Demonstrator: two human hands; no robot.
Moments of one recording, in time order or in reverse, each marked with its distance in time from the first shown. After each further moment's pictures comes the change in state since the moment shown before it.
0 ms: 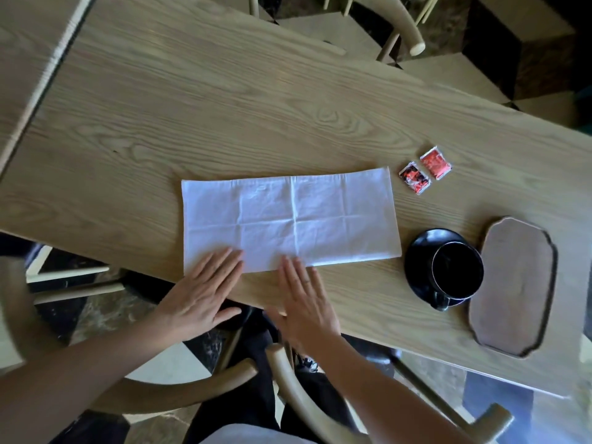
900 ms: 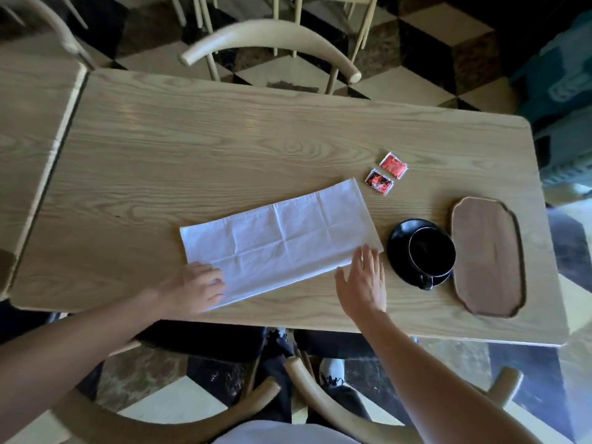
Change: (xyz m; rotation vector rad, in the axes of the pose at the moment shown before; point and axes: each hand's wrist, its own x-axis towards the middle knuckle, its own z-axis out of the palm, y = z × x) left_hand 0.035 -0.080 -0.078 0.056 0.105 0.379; right_hand -0.011 0.067 -0.056 0.358 0.199 0.731
